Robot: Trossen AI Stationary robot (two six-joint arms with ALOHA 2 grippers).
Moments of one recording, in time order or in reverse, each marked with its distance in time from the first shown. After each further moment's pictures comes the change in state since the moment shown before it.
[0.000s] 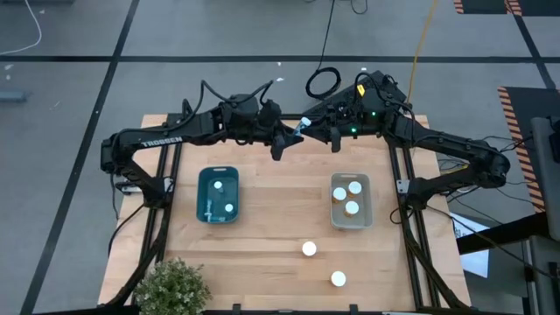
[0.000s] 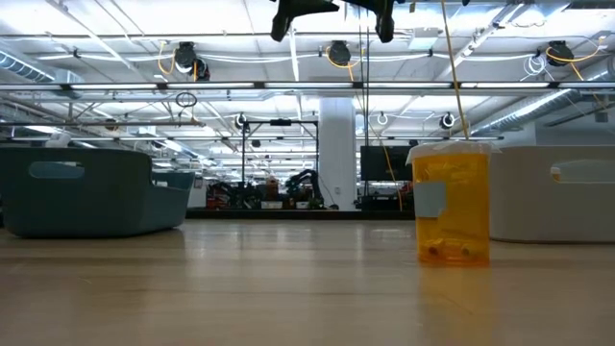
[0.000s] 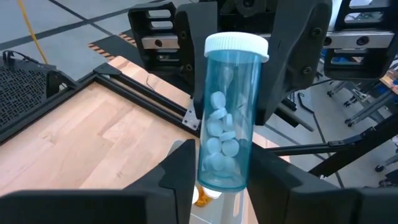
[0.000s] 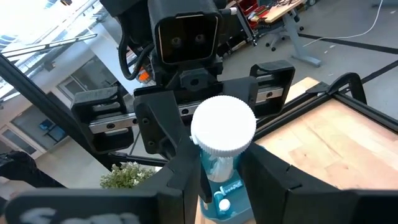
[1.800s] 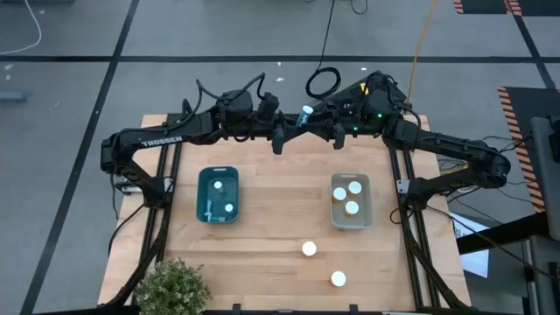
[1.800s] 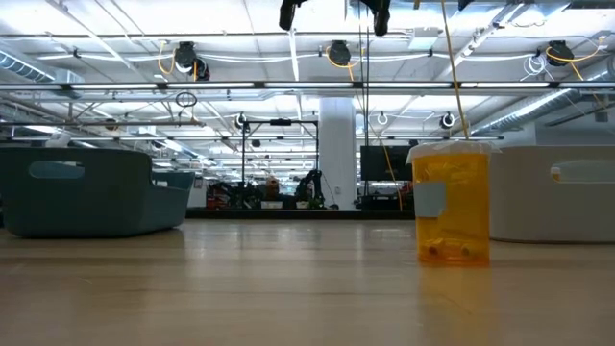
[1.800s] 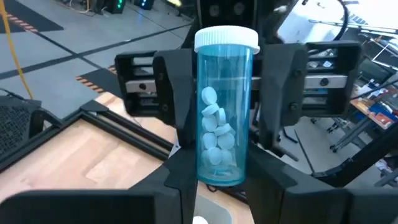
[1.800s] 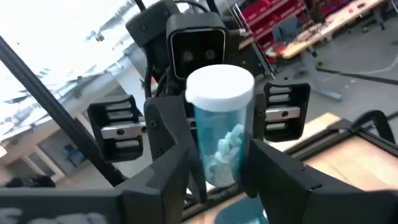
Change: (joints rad) left arm 0.003 -0.001 -0.001 0.172 0.002 -0.022; right arm -0.004 -0.002 -0.074 0.242 0.002 0.060
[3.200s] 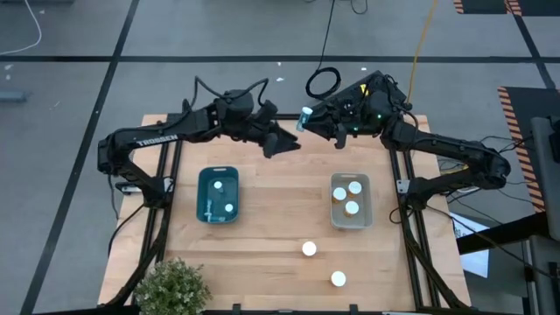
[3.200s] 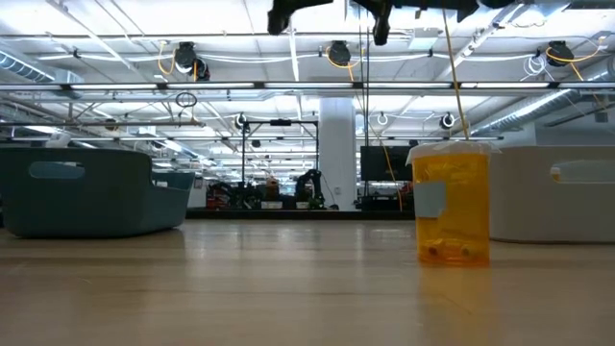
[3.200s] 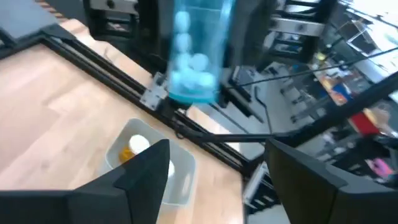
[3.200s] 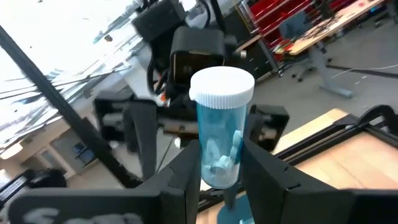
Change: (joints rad) left arm 0.016 -0.033 0.002 -0.205 0.204 -0.145; right arm -0.046 -0.002 -0.061 0.089 -0.071 0.032
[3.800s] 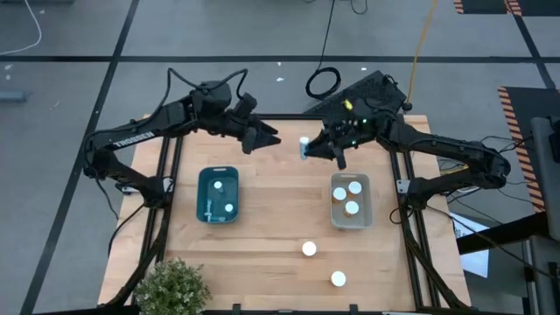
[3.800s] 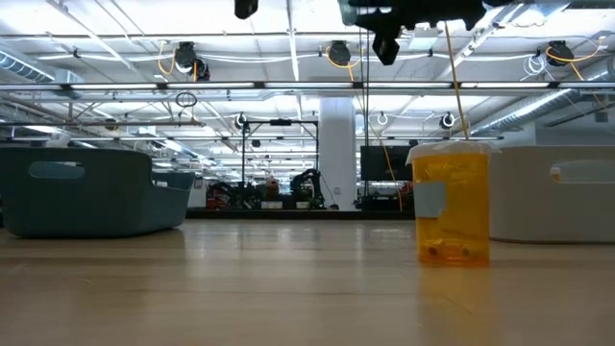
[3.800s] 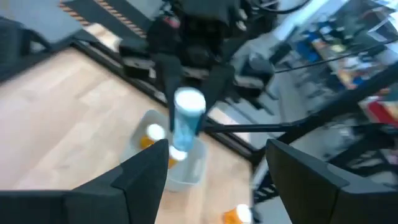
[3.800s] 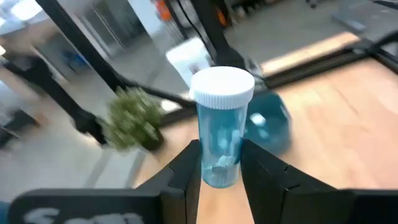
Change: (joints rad) left arm 0.031 -0.132 0.032 -0.226 -0.033 0.079; right arm 0.028 0.000 0.001 -0.375 -0.144 -0.319
